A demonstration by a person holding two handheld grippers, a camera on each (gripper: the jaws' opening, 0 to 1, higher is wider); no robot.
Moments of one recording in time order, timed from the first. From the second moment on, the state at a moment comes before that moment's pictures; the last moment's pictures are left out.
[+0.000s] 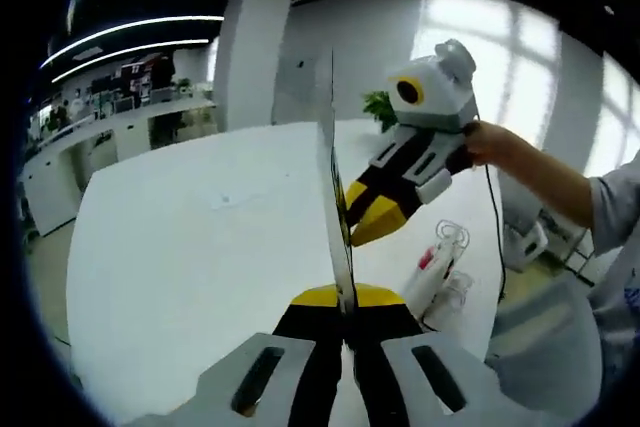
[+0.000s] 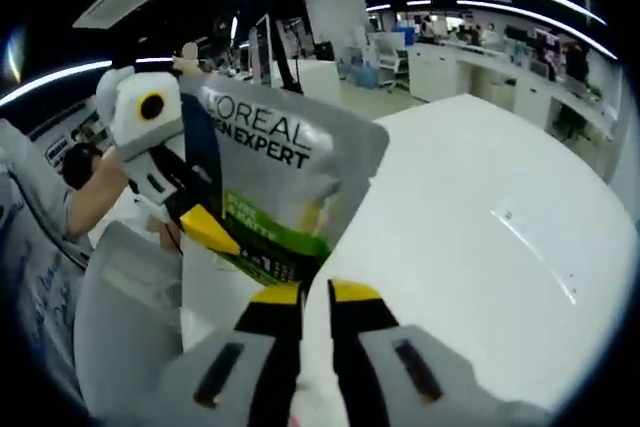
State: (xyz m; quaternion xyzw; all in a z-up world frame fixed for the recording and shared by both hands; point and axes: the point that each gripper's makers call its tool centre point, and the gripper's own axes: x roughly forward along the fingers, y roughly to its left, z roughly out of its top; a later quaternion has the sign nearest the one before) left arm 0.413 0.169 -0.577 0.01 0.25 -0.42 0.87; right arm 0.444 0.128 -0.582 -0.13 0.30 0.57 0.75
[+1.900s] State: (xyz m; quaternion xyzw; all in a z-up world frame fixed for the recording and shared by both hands) left arm 0.305 0.171 -0.537 0.05 0.17 -0.55 0.82; right arm 0.304 0.142 -0.511 -0.09 0.17 0.64 0.74
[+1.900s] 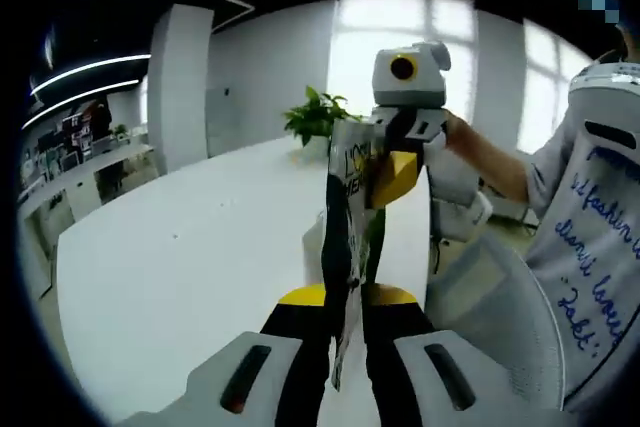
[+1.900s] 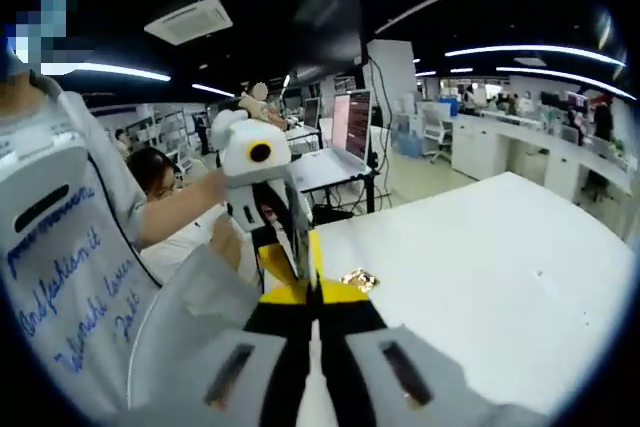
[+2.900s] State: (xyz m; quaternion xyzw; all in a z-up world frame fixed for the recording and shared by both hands) left arm 0.282 0.155 -0.533 0.06 0.17 -0.58 0.79; right arm 0.277 0.133 -0.555 -0.07 0.23 0.63 0.74
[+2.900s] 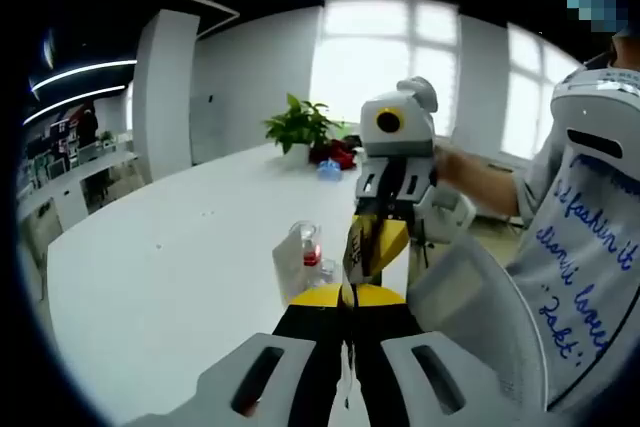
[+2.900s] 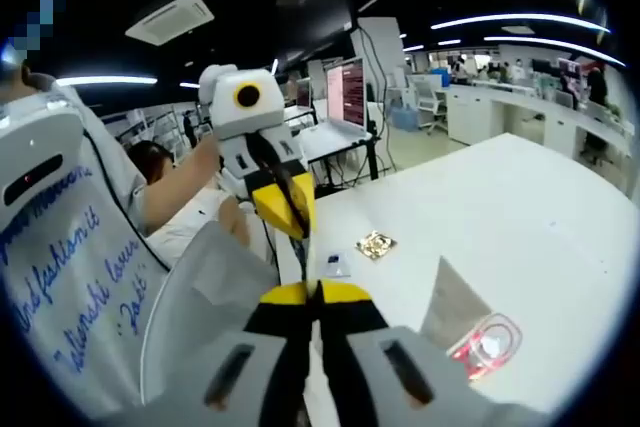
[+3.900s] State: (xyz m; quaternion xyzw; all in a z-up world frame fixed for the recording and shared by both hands) left arm 0.305 0.171 -0.540 -0.04 0.18 -0.55 0.82; right arm 0.256 0.144 -0.611 -0.02 0.29 0.61 0.74
